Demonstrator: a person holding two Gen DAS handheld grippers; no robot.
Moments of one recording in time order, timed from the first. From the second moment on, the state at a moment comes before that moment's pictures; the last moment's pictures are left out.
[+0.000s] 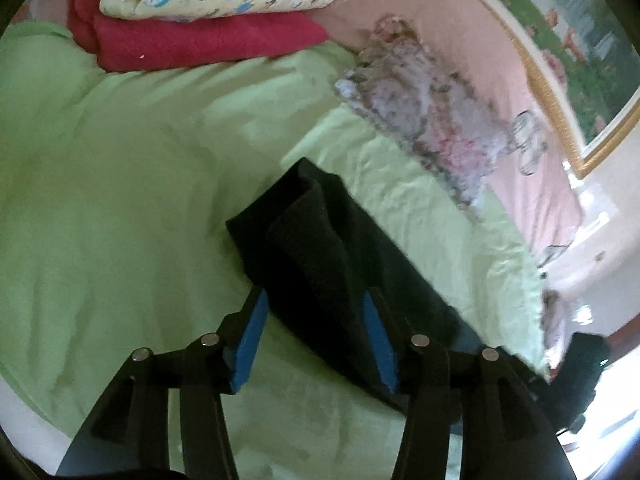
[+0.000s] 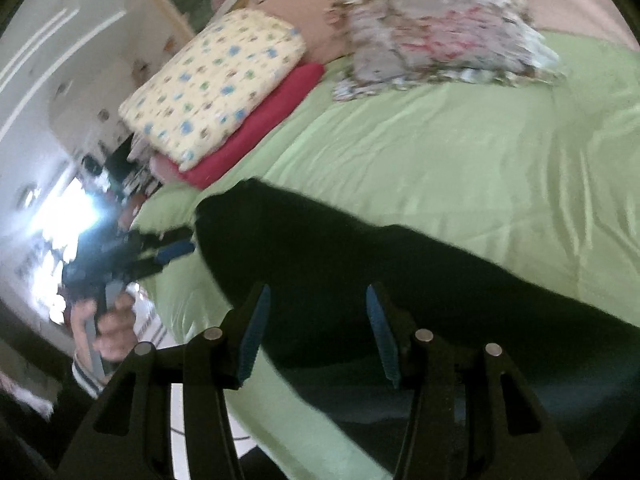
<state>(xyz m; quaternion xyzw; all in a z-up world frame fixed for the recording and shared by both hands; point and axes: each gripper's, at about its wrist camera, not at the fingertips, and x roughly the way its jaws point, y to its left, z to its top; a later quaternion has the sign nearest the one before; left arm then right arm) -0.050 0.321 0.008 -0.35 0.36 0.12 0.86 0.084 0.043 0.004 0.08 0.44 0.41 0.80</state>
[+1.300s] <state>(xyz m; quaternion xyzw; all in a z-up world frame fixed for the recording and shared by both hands) -0.006 0.372 -0.012 -0.25 0.36 0.15 0.89 0.189 0.151 -0.043 0.00 0.49 0.34 0.81</state>
